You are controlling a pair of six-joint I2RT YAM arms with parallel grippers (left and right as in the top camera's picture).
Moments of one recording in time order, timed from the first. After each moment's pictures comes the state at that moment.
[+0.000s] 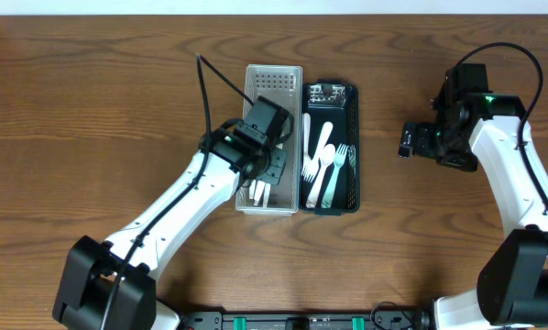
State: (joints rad) left arm -0.56 1.61 1.21 -0.77 -0.02 -0.22; right arm -0.03 1.66 1.30 -1.06 -0.03 0.22
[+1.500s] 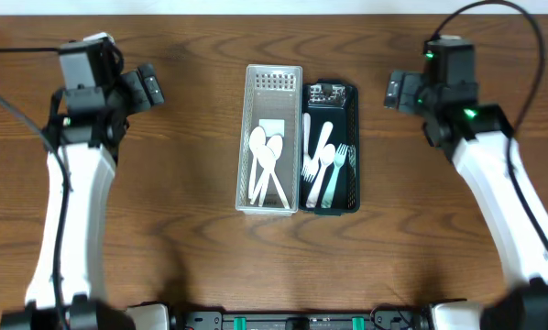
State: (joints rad) left arm 0.11 1.44 1.28 -0.56 -0.04 -0.20; right arm 0.13 1.49 1.28 -0.54 0.19 0.22
